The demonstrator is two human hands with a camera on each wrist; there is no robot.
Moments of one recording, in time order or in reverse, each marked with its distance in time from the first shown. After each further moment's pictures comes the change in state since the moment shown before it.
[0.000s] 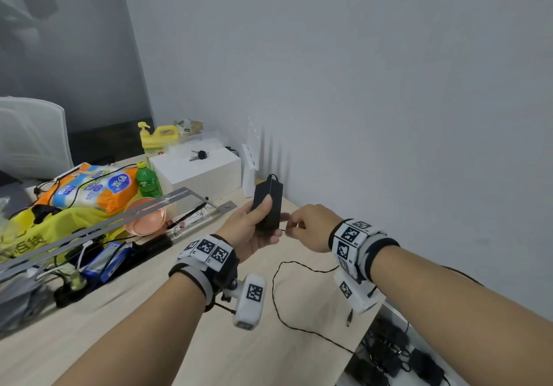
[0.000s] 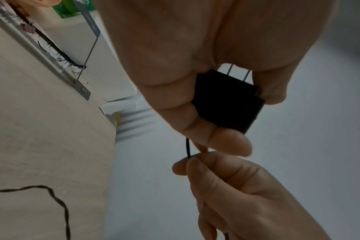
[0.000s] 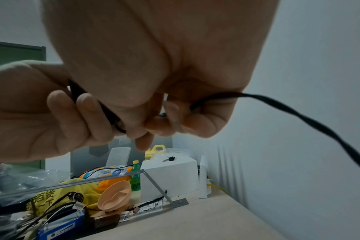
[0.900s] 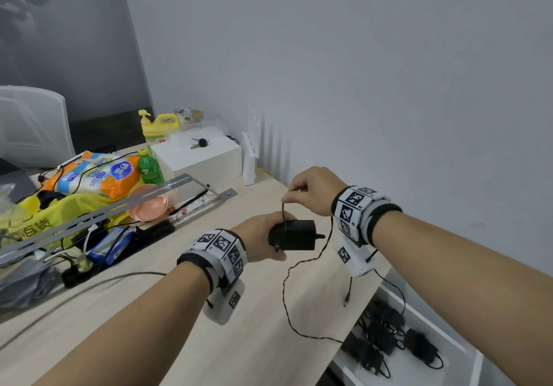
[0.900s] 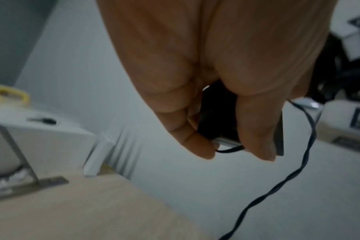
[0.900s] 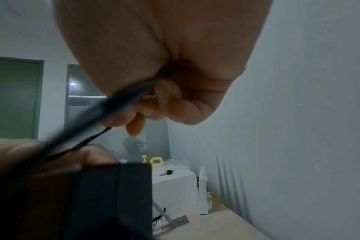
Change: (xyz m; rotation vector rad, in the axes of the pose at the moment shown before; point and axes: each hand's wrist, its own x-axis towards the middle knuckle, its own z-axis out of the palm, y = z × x) left_hand -0.018 -0.019 0.002 1.375 -0.220 0.122; right_hand 0.001 -0.002 -0.024 0.116 0.173 -0.132
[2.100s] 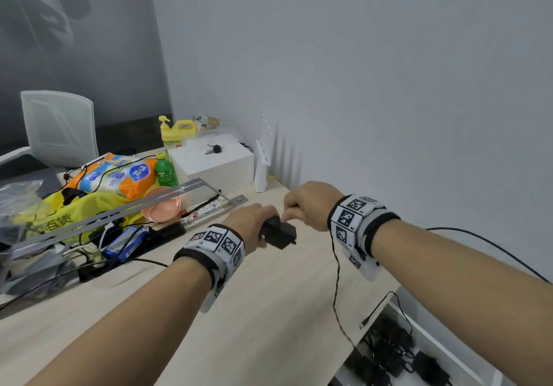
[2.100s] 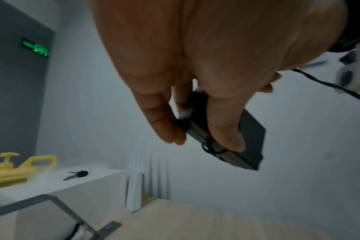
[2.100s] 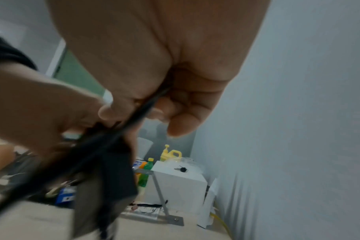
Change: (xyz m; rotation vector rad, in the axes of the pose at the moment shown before) left_hand -0.006 -0.009 -0.023 0.374 0.176 -0.079; right_hand -0.003 -0.025 -0.002 -0.357 -0.195 -0.213
